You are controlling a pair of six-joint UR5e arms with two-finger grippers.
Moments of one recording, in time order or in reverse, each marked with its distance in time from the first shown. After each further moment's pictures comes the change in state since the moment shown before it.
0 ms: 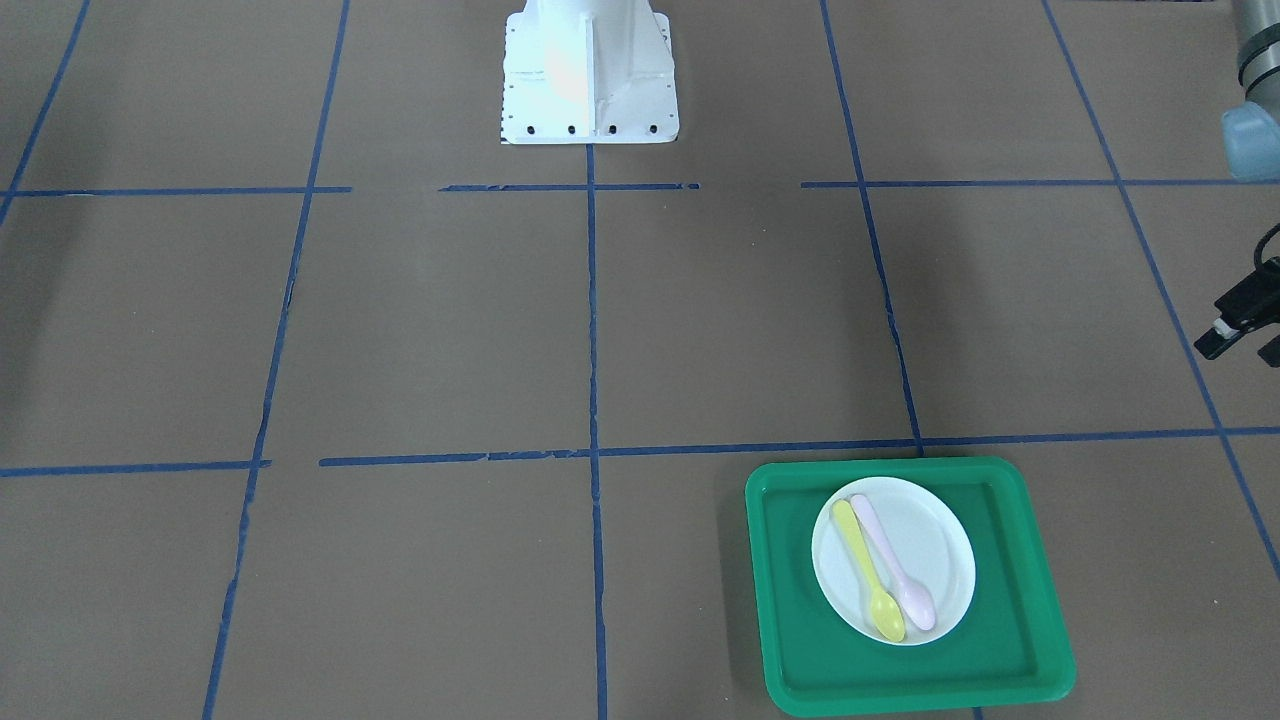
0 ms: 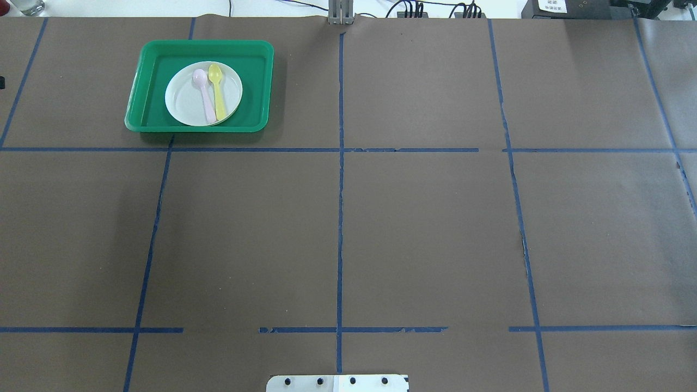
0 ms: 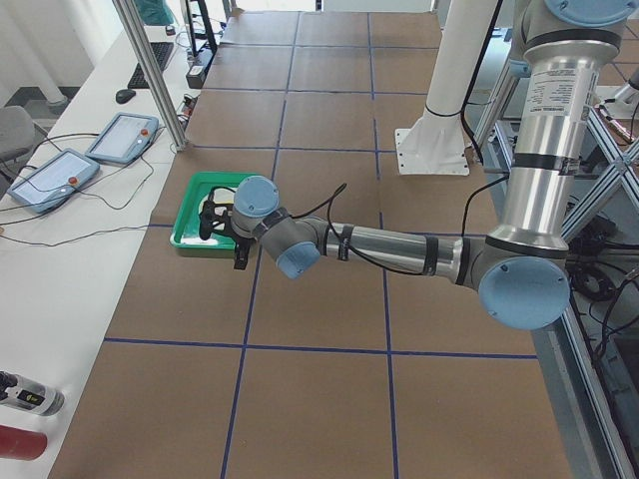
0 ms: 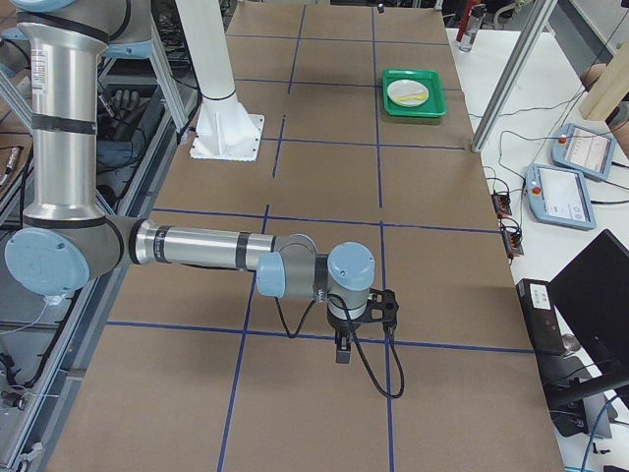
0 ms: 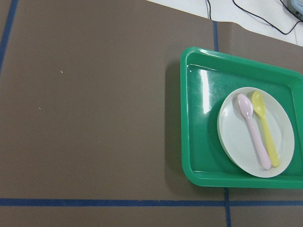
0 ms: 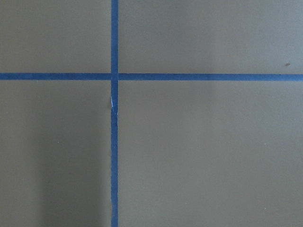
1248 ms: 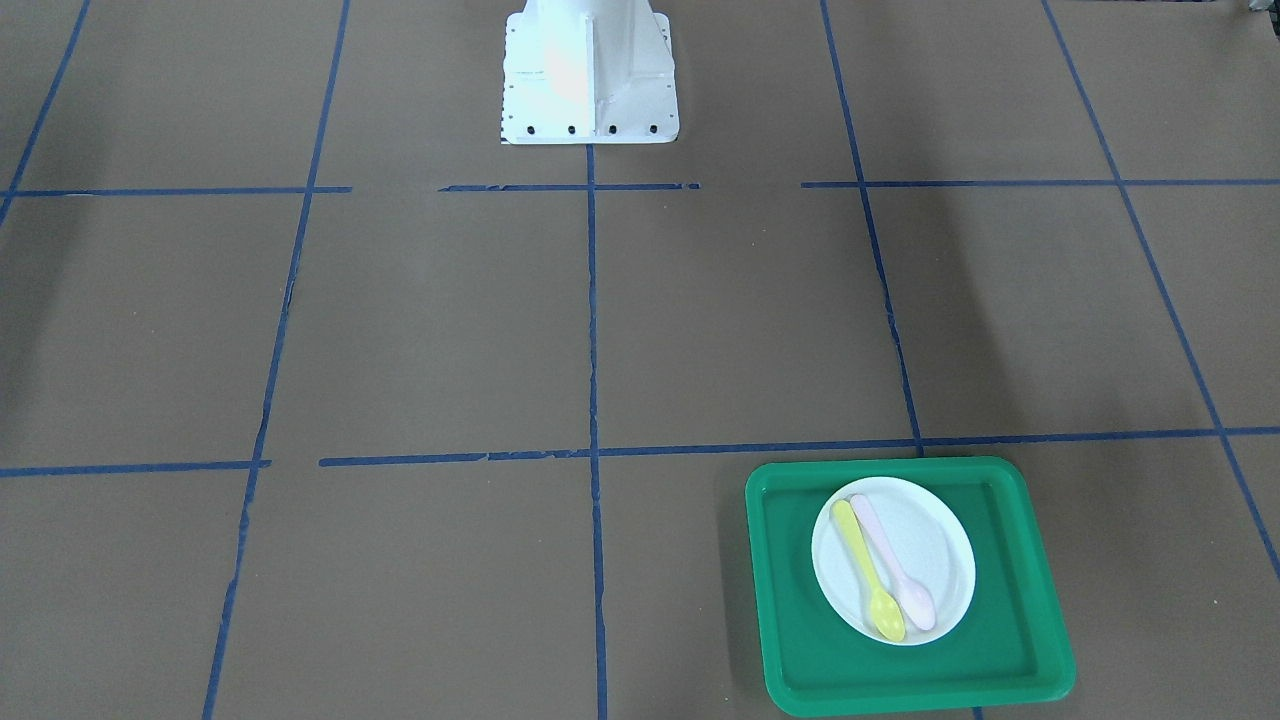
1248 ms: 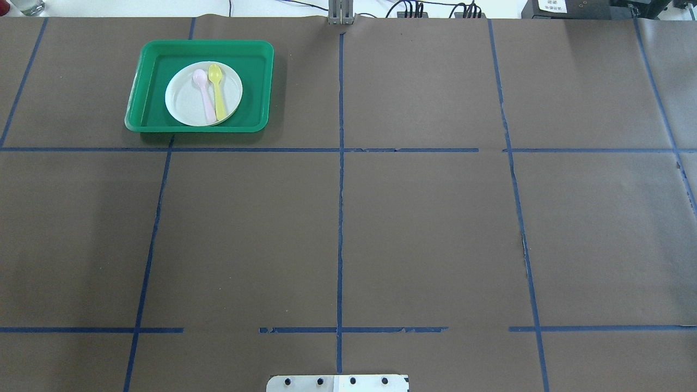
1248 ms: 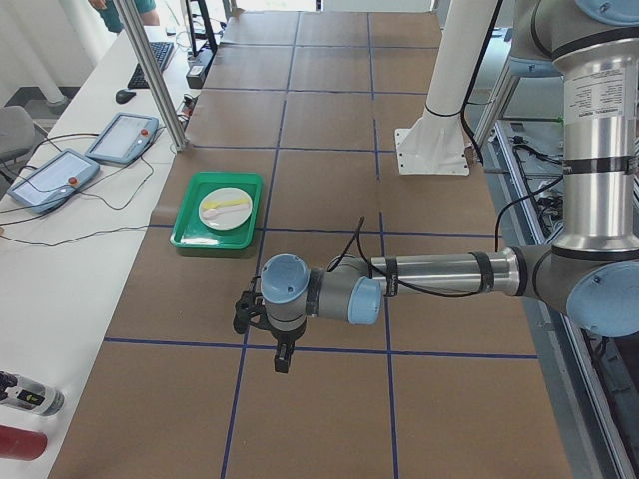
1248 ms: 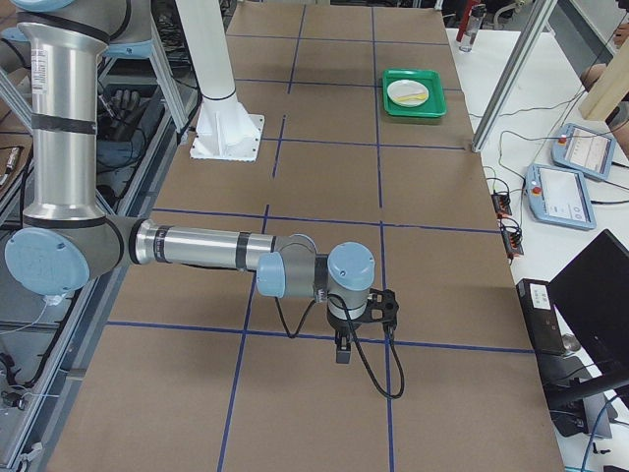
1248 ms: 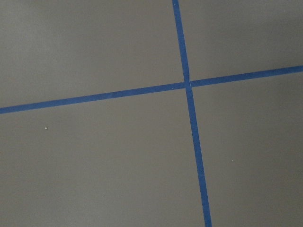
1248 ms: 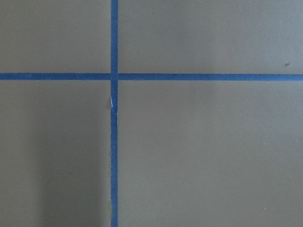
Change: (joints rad) left arm -0.151 0.209 0.016 0.456 -0.010 0.662; right arm 0.000 0.000 0.000 0.000 0.000 0.000
